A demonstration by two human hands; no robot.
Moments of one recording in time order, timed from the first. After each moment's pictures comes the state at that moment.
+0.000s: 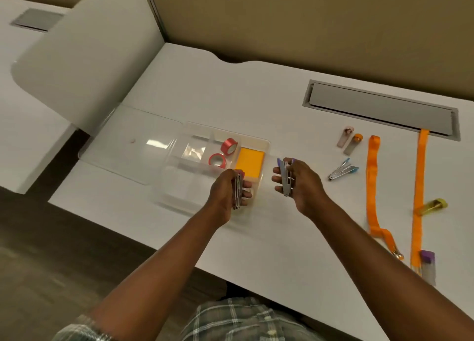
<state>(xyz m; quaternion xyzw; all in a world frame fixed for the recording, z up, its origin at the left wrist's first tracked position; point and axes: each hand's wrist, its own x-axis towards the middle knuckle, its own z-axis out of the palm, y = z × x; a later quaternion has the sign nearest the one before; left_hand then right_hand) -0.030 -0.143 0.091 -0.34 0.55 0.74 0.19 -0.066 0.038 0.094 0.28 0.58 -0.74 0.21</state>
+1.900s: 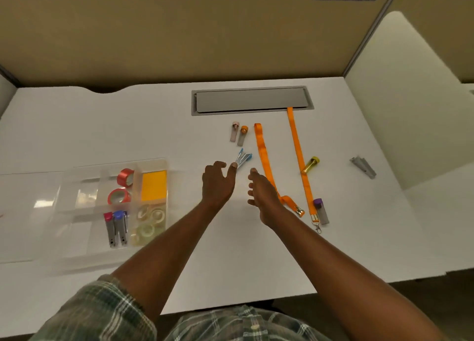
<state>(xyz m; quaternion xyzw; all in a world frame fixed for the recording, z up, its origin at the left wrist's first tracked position) -0.066 0.052 0.059 -0.02 0.90 0.42 0.14 -0.010 0.155 0.091 0.41 0.66 -0.61 0.13</state>
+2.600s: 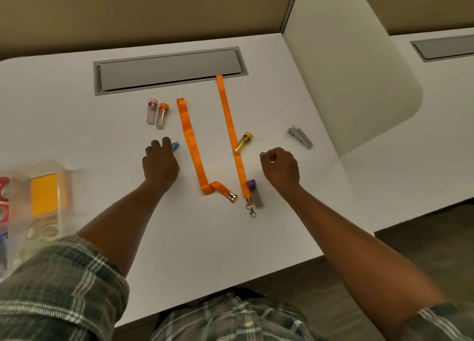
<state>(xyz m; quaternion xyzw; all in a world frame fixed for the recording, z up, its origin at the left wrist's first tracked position) -0.105 0.151 -0.016 0.12 0.98 0.11 0.08 0.046 0.392 0.042 0.41 0.85 -0.34 -0.02</state>
